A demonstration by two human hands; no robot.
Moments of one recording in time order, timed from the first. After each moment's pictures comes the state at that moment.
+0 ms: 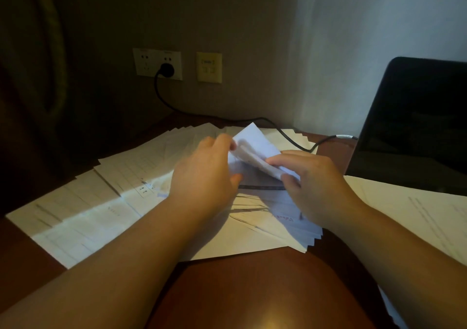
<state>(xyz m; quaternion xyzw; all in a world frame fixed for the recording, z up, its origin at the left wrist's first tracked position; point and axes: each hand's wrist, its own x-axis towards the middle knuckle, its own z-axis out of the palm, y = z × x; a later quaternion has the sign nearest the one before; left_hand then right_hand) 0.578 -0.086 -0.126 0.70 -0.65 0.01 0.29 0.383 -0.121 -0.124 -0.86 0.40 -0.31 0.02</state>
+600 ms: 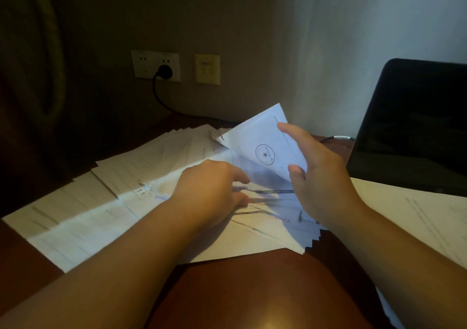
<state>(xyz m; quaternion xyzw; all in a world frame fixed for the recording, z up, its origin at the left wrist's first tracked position) 0.574 -0.083 -0.124 0.68 -0.71 -0.05 0.18 0.385 -0.118 -0.121 -0.79 0.47 -0.38 0.09</state>
